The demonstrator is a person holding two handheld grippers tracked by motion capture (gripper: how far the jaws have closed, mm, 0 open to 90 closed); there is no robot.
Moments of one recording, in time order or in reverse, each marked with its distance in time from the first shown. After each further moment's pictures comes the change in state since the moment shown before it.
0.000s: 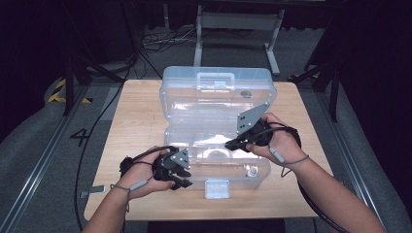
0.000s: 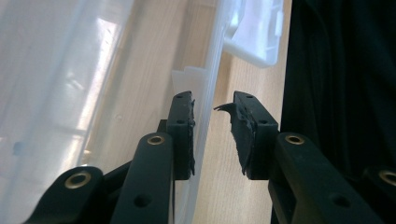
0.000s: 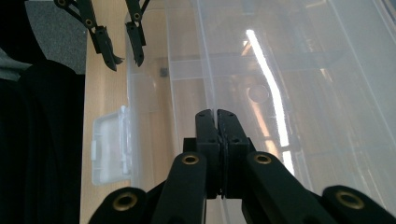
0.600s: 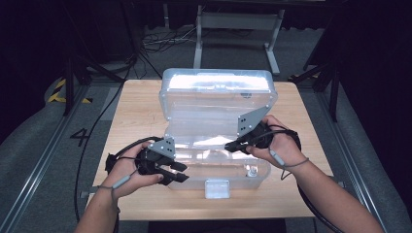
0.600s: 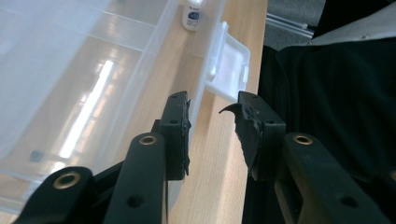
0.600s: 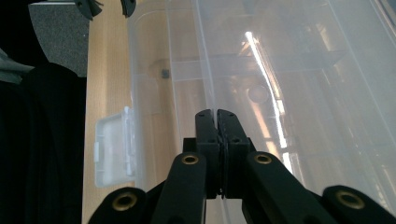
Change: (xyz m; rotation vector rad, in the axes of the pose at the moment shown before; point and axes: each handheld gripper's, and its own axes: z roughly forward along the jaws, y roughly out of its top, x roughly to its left) left arm -0.002 -0.004 -0.045 -0.167 -0.028 -0.074; right arm 0.004 -0.003 0.001 -0.013 -0.001 0.000
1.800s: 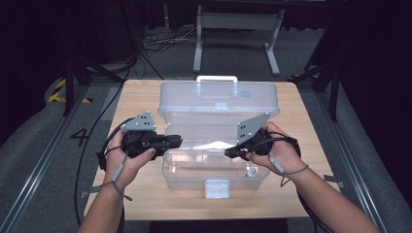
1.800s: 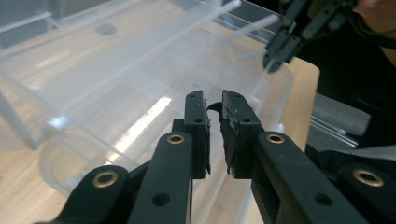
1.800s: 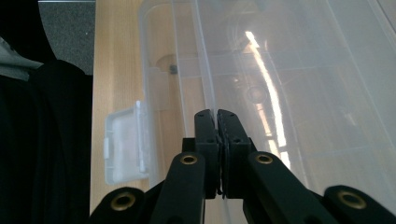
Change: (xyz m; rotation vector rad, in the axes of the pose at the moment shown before) left arm 0.020 -0.001 -0.033 -0.369 0.230 -0.195; right arm 0.012 -0.006 0.006 0.001 0.004 -0.001
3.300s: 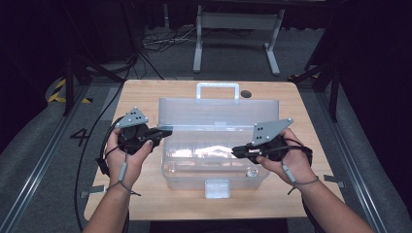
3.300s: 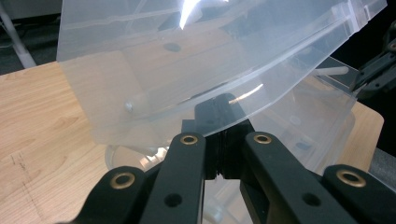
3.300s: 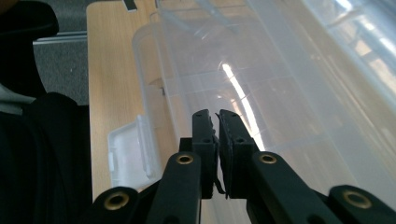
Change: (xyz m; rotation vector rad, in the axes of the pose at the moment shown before) left arm 0.006 -0.005 -0.004 -0.097 0.199 -0.123; right arm 0.016 -0.018 -0.026 -0.145 -0.103 0.084
